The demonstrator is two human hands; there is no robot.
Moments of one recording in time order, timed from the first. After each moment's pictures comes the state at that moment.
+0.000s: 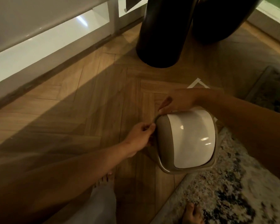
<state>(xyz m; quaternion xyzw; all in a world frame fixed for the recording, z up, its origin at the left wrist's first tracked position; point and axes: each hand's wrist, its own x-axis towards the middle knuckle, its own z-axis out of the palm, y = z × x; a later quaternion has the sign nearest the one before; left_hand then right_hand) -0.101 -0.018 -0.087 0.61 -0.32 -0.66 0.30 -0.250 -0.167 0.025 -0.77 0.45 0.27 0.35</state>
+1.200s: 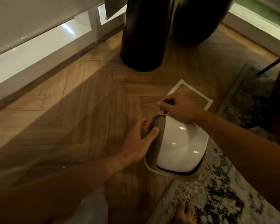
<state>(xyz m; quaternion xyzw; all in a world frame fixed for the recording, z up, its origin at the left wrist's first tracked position) -0.137 -0.004 -0.039 0.58 -0.48 -0.58 0.32 -0.317 -0.128 0.011 -0.71 0.60 -0.04 0.37</state>
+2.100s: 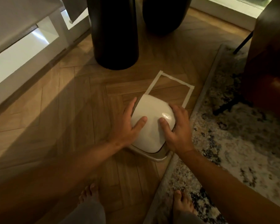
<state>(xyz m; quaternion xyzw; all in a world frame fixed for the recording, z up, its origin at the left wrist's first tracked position) -0.177 -0.050 -0.063 0.54 -0.67 -0.39 0.33 -0.380 -0.011 -0.058 -0.61 0.67 -0.37 0.21</state>
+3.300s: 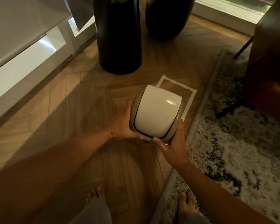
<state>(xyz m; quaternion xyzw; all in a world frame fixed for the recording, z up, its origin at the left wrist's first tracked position) -0.126 -0.103 -0.077 0.44 -0.76 -0.44 0.18 -0.361 0.014 -0.118 -0.55 0.70 -0.38 0.26</state>
